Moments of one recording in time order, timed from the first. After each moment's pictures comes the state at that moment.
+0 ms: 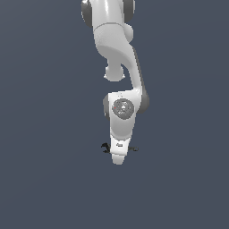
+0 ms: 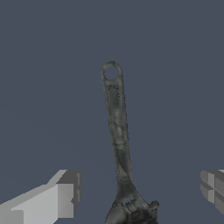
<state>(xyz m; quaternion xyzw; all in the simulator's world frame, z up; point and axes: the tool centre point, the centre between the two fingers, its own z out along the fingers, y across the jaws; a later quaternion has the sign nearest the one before) 0.066 0.027 0.057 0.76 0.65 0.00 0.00</state>
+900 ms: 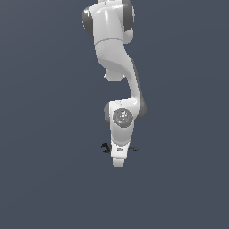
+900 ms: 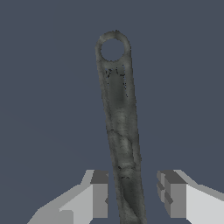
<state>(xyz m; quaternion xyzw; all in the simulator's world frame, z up) 0.066 0.028 0.010 0.76 0.66 0.00 0.00</state>
